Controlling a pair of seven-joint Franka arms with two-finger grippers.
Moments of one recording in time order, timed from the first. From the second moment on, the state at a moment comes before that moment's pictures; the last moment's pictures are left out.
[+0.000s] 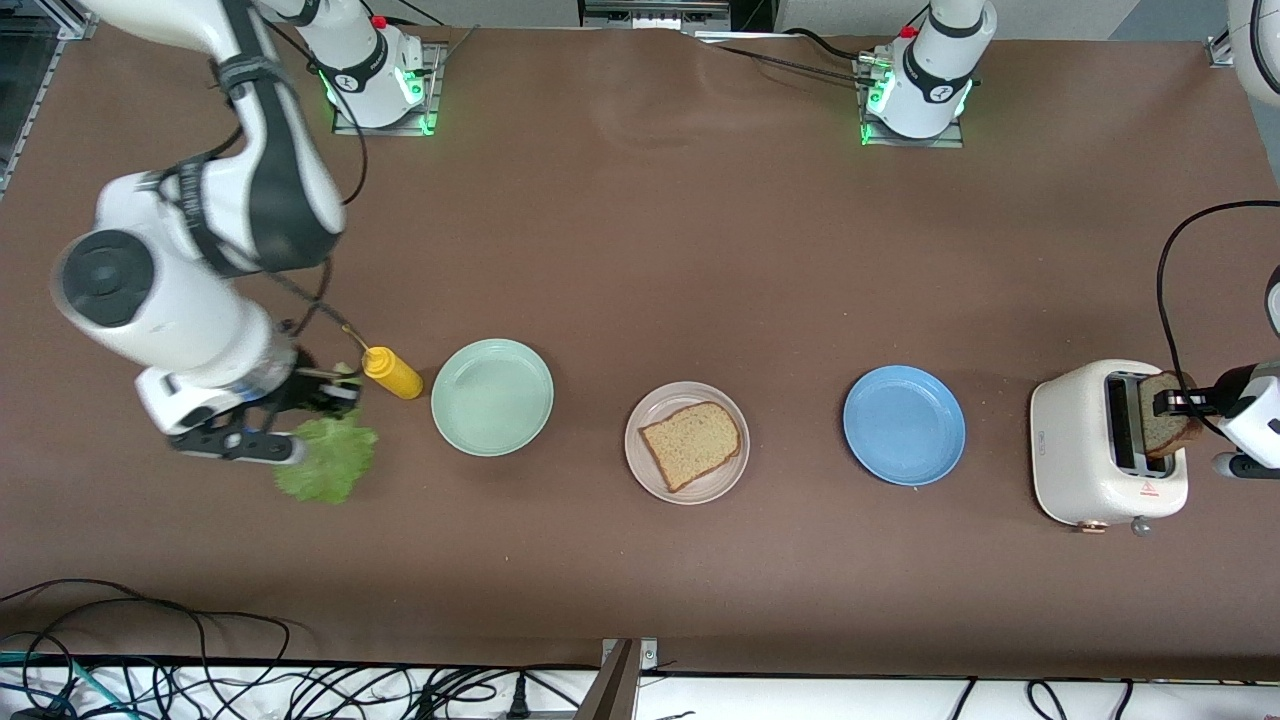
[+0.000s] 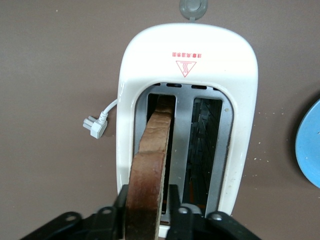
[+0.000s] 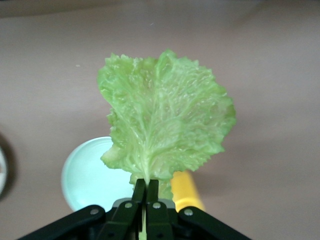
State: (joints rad) left arm 0.22 0.57 0.05 -1.39 0.13 1.84 0.24; right arm 0.34 0.47 -0.07 -1.39 0.03 1.91 0.45
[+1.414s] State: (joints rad) left arm 0.19 0.59 0.04 -1.25 0.13 1.73 0.21; right arm 0.75 0.99 -0.02 -1.30 0.23 2.93 1.42
